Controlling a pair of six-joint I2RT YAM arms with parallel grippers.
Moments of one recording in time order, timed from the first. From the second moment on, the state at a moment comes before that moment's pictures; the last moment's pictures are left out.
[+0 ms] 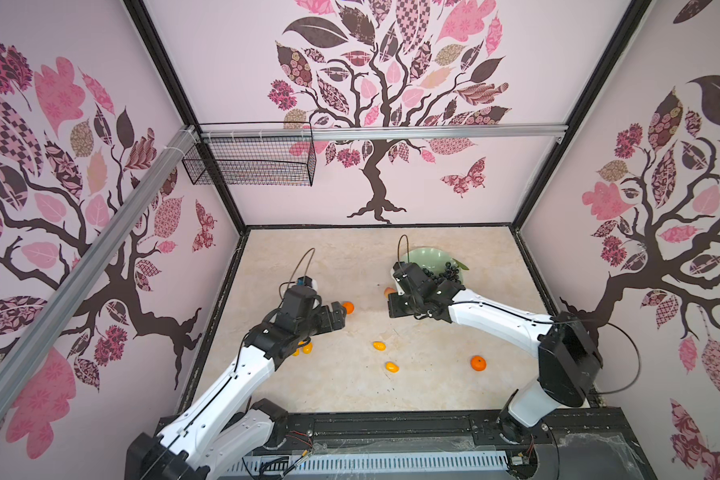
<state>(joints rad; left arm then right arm) -0.52 1.01 0.77 -0.53 0.01 -0.60 0.74 1.58 1.15 -0.47 0.03 0.52</state>
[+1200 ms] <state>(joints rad) -0.49 1.62 1.28 -0.16 0.38 -0.49 0.43 1.75 1.29 -0.72 -0.06 0.14</state>
